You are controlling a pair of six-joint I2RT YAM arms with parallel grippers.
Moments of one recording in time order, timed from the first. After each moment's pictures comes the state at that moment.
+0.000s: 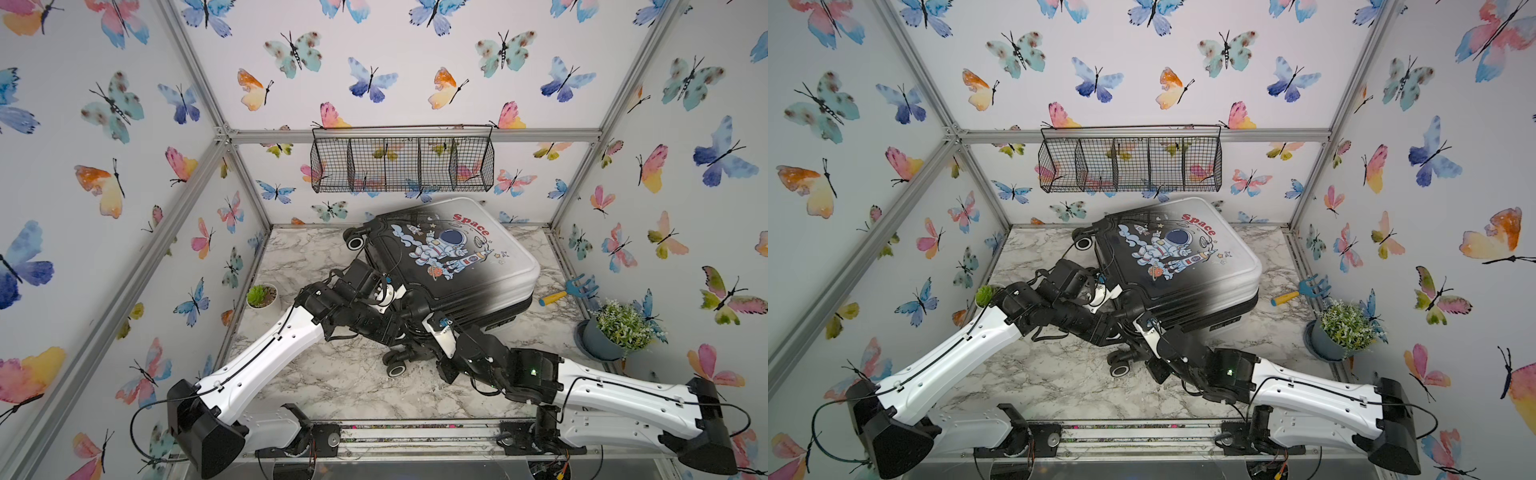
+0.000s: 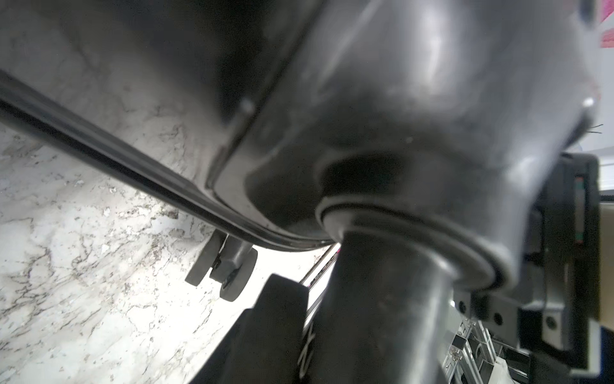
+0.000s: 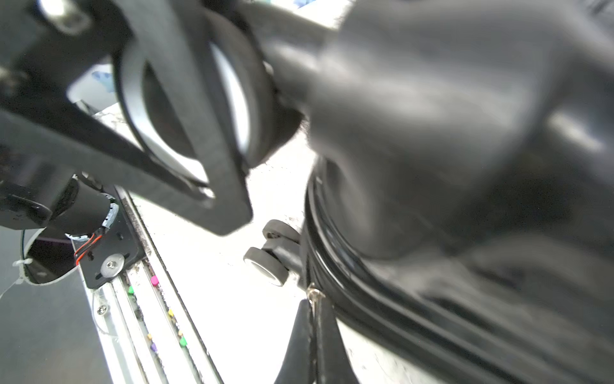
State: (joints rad) left arm -0.71 1.27 1.24 -0.98 0.50 -0.32; right arm 1.26 0.97 0.79 -0.42 0.29 0.26
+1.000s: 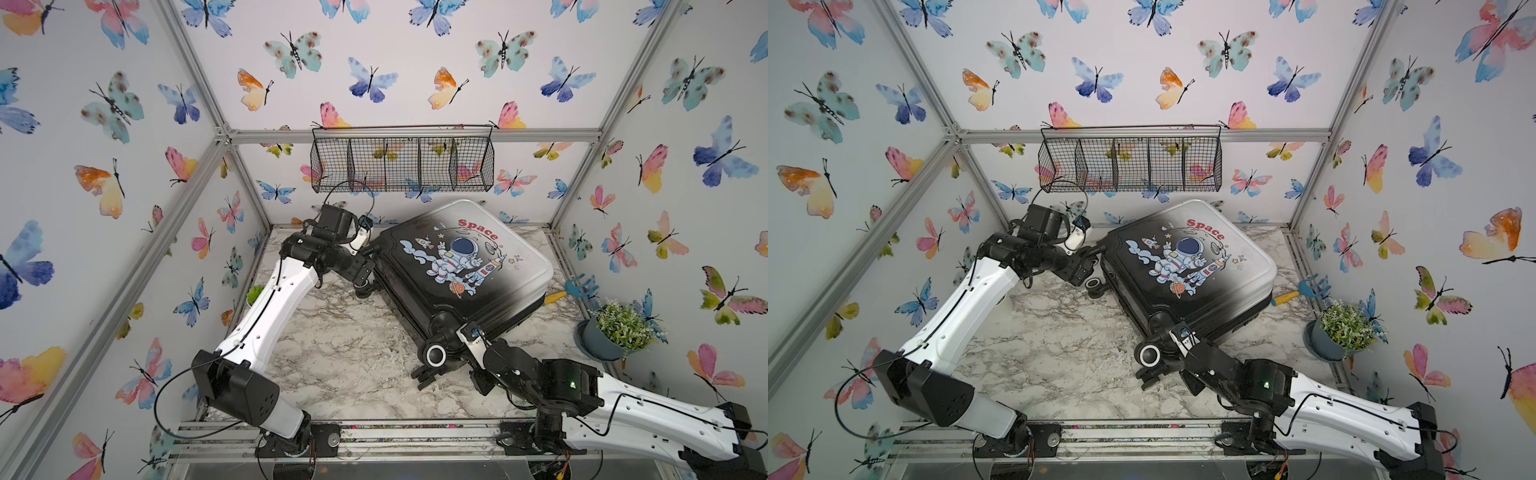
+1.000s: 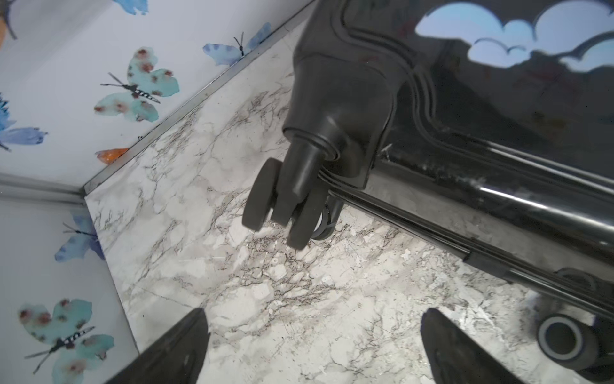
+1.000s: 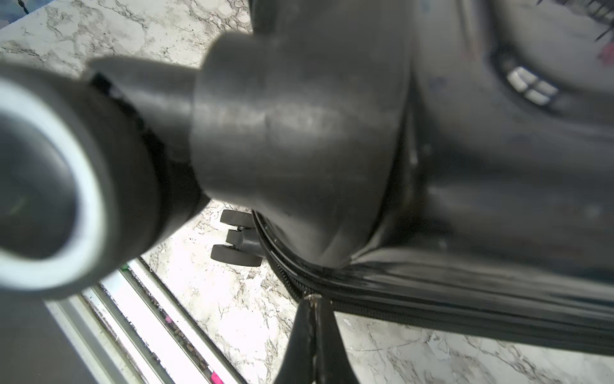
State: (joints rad) left arm -0.39 1.56 1.66 -1.03 -0.02 0.32; right arm 1.25 0.78 0.73 -0.76 0.39 0.33
